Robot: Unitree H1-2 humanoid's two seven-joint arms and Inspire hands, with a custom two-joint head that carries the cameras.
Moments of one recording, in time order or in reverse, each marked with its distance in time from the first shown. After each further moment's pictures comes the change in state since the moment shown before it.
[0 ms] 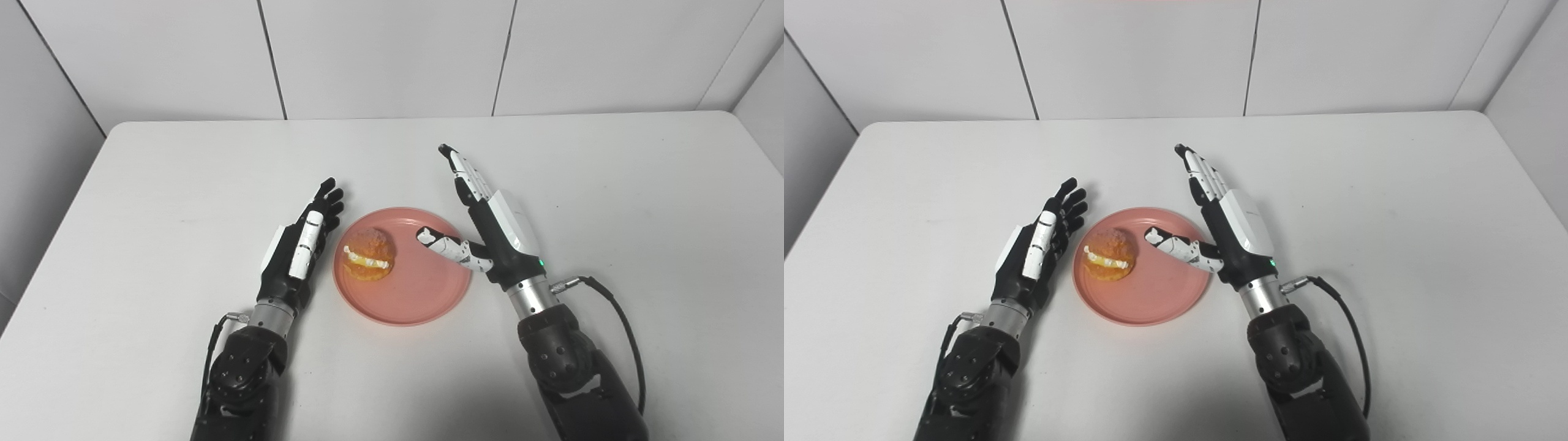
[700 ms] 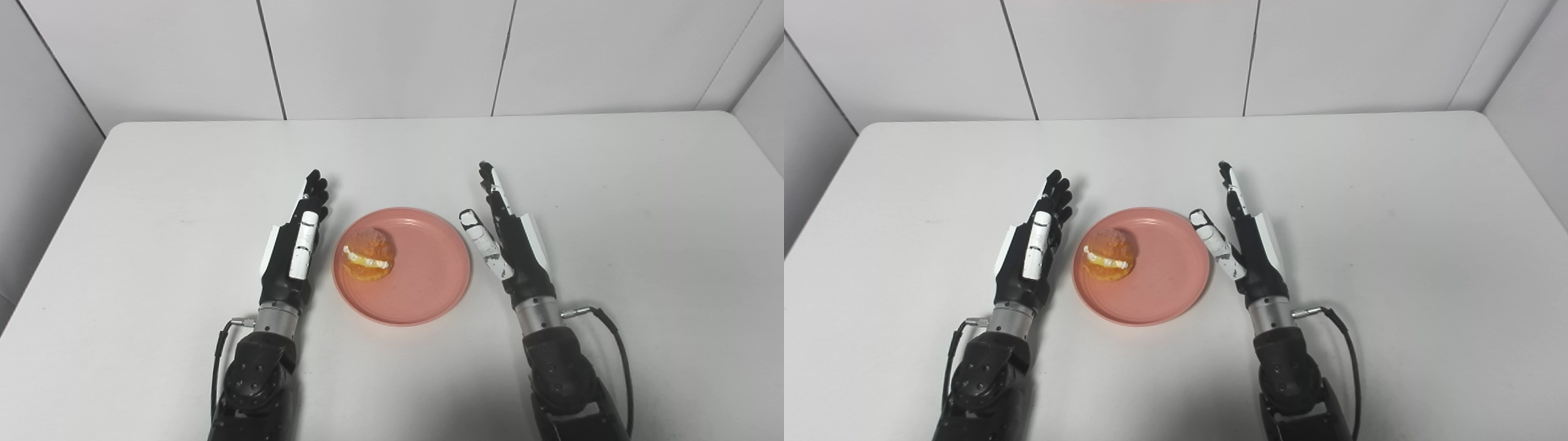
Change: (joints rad) left arm 0.000 -0.063 0.022 0.071 0.044 -0.149 0.117; right arm 0.098 0.107 -0.105 -0.012 0.278 0.108 0.011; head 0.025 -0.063
